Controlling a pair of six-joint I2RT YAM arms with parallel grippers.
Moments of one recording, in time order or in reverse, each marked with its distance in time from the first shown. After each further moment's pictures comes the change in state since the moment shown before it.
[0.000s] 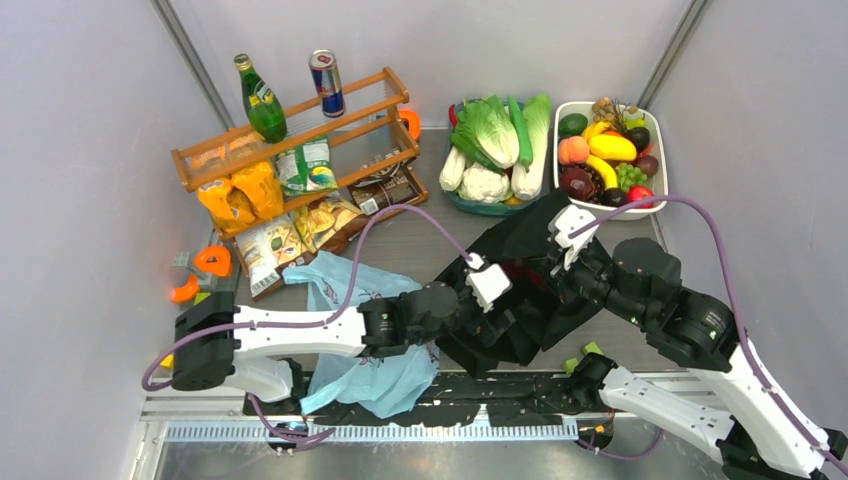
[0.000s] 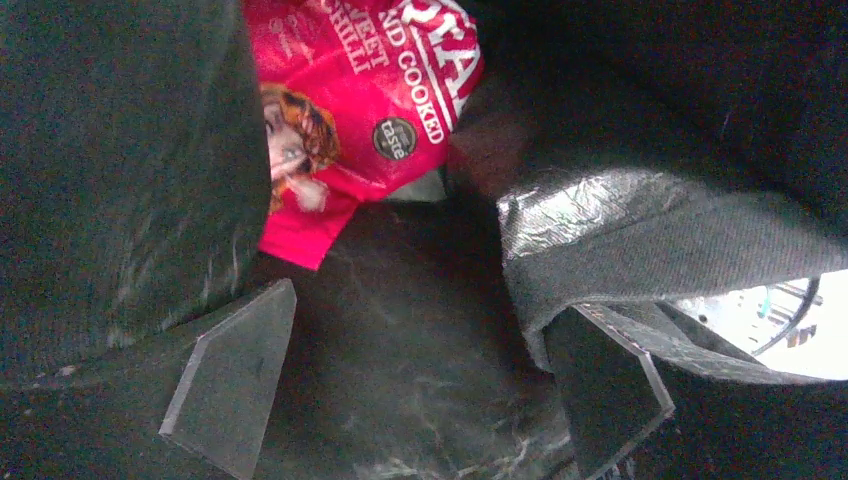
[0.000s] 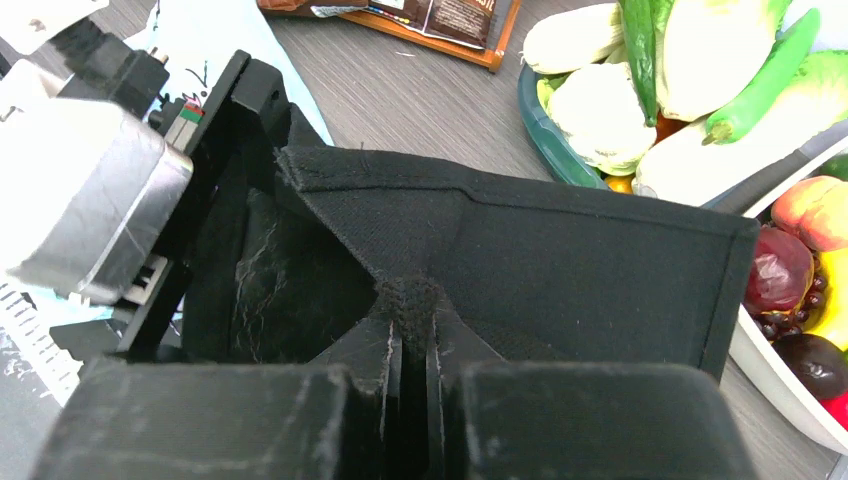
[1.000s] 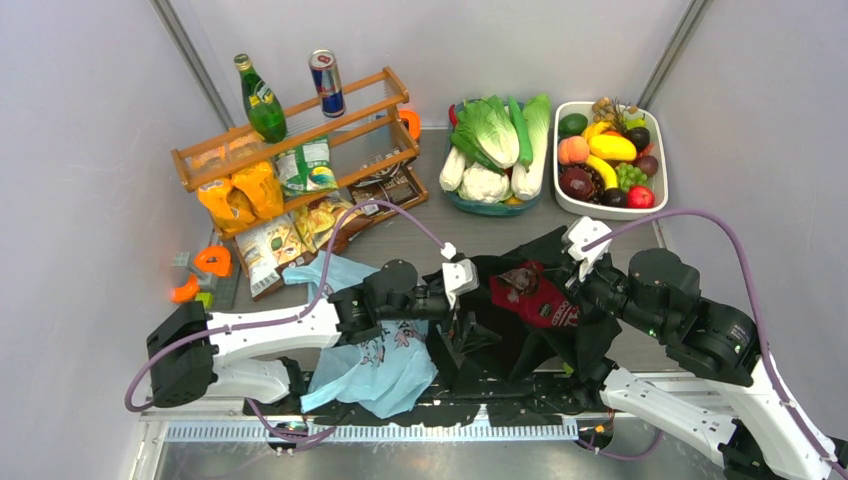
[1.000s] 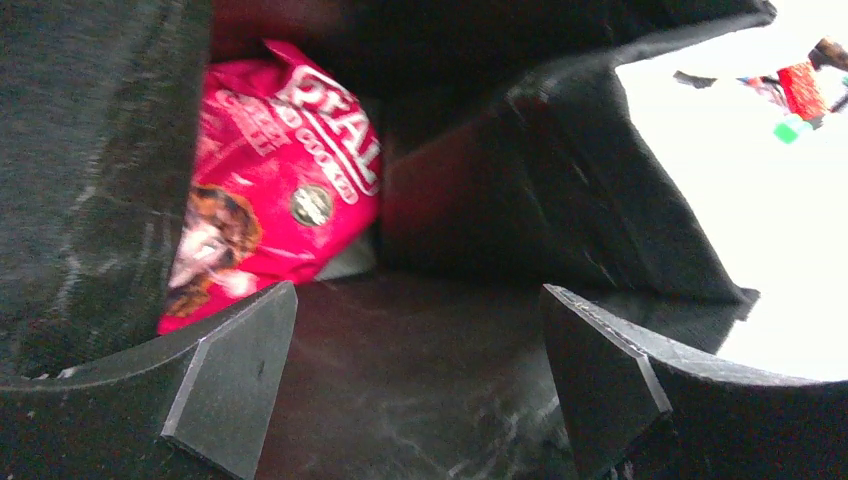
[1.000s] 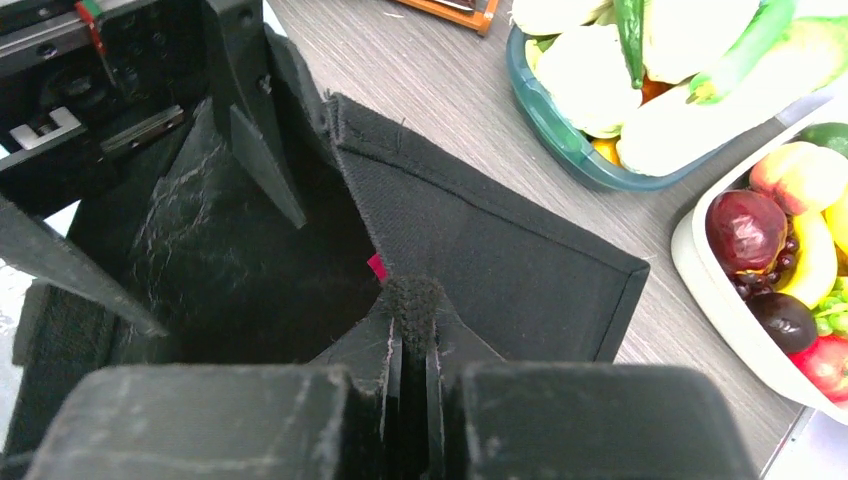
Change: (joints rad) left arm 0.180 -0.161 -0.180 0.116 0.679 -0.106; right arm 0.009 -0.037 0.046 -0.136 0.030 -0.032
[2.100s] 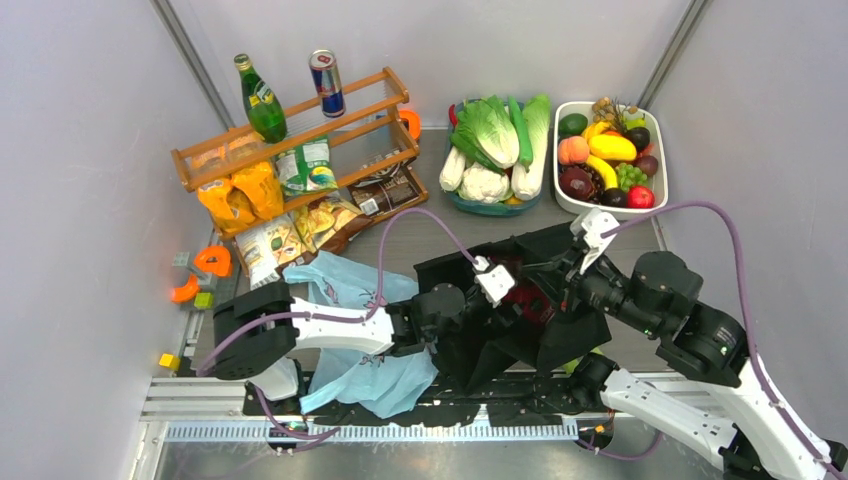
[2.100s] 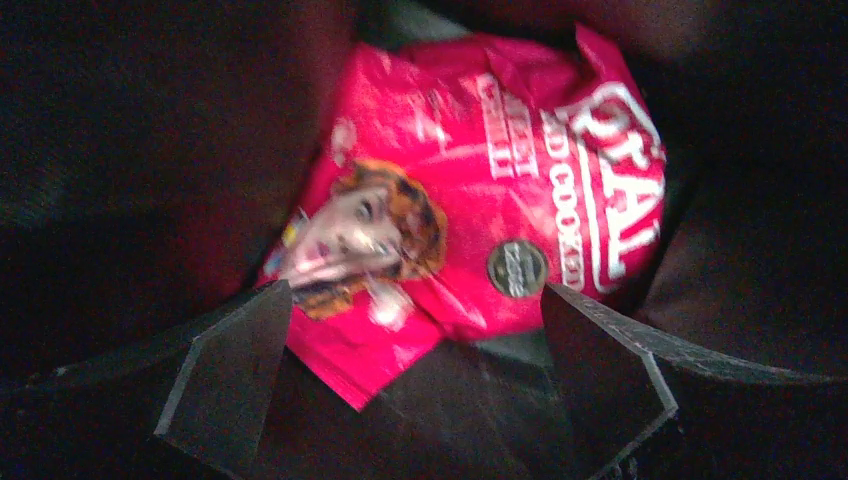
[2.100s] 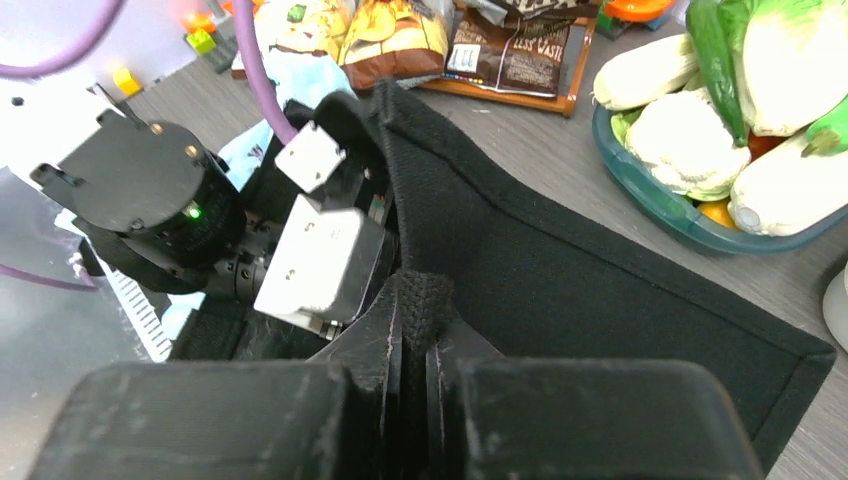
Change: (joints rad) left arm -0.129 0.348 0.096 0.302 -0.699 0.191; right arm -0.008 -0.033 -0.097 0.226 -0.124 0.228
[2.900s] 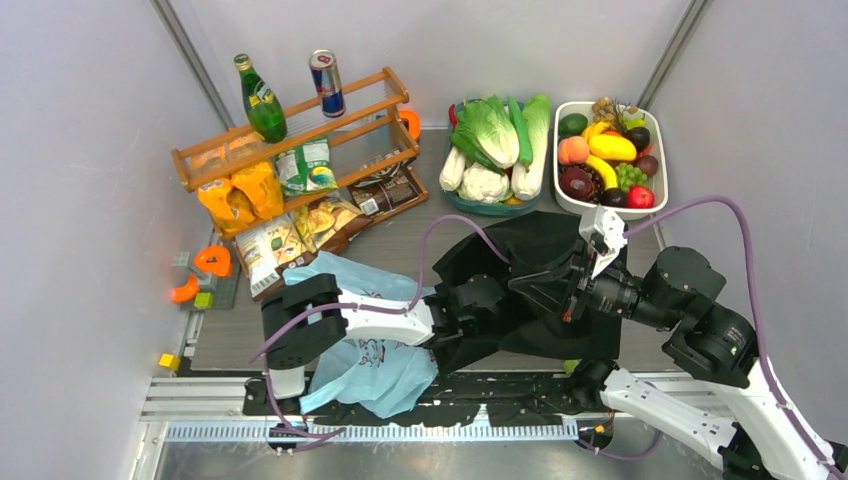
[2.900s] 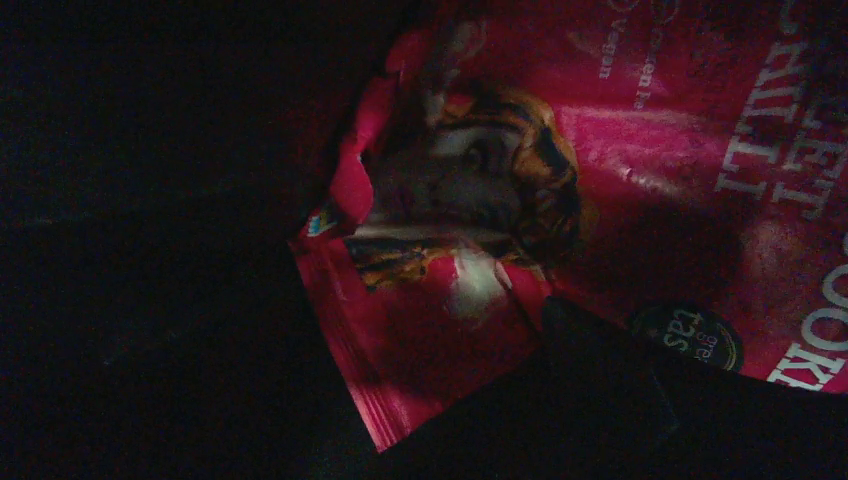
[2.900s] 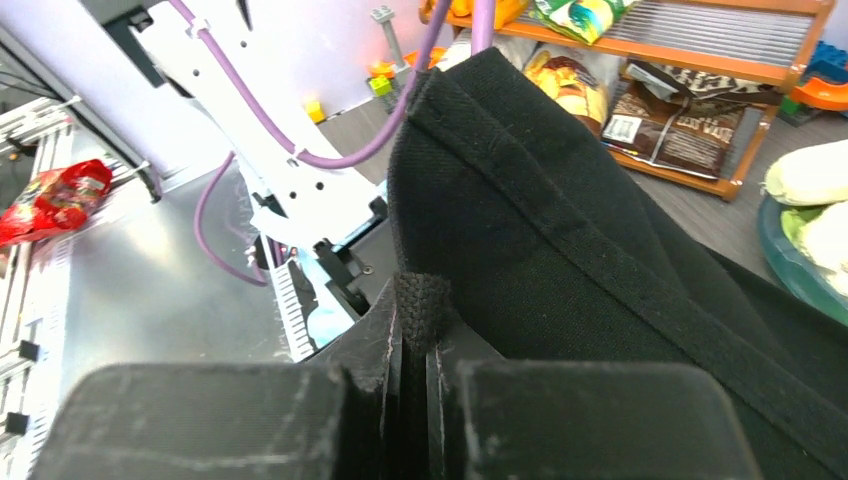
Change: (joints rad) left arm -0.007 0.227 0.228 0.059 -0.151 0.290; right arm -0.004 0.008 0.063 0.090 -0.291 0.089
